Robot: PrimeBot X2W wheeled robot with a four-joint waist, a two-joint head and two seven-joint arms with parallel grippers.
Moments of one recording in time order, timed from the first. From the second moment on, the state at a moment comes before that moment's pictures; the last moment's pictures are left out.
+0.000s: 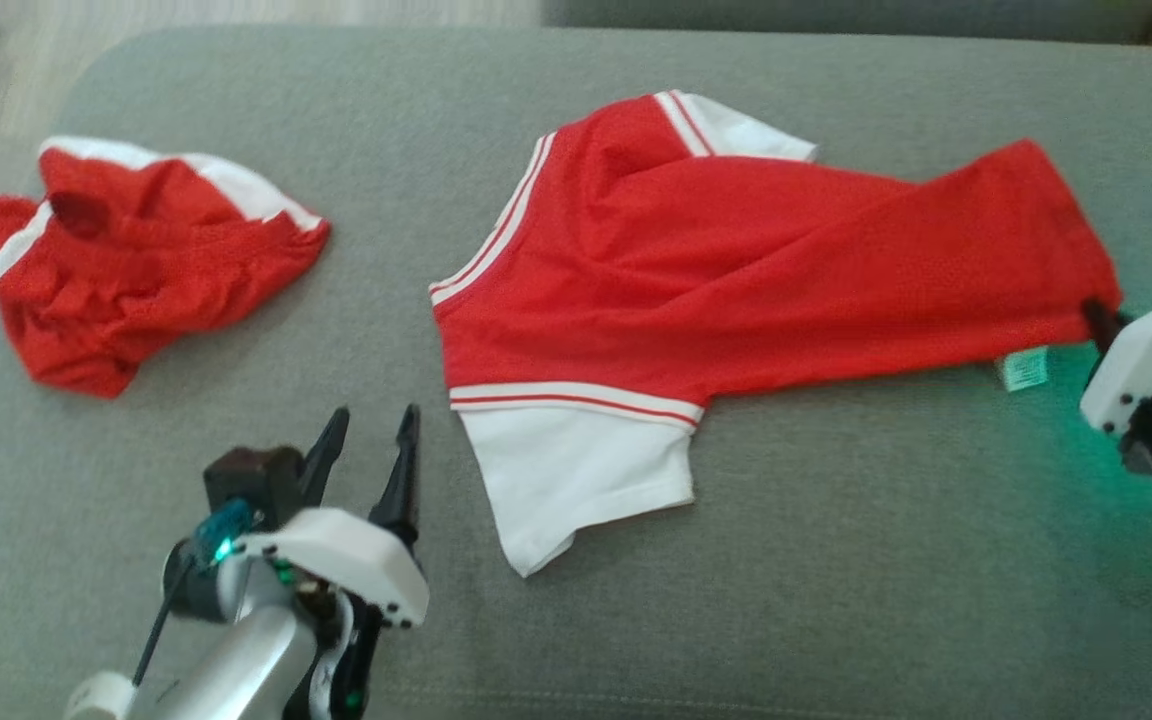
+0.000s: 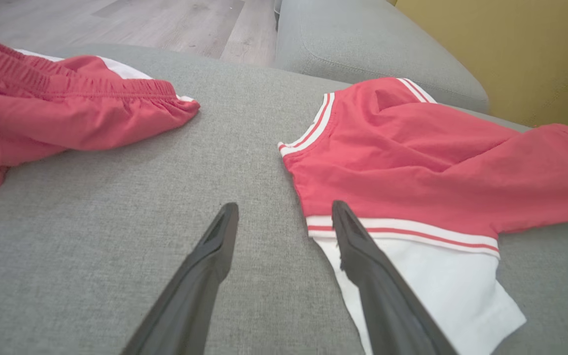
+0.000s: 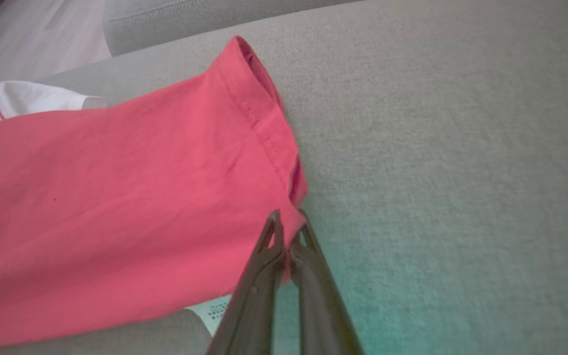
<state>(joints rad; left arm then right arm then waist) -0.24 0.33 -0.70 0.22 -0.73 0.32 -0.22 -0.62 -0.41 0.18 0.92 0.57 0.13 0.26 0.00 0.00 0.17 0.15</state>
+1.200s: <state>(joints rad) -0.15 0.40 -0.62 0.15 -0.75 0.35 -0.24 -0.04 -0.08 -0.08 0.02 0.30 0.13 0.16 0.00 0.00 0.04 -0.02</state>
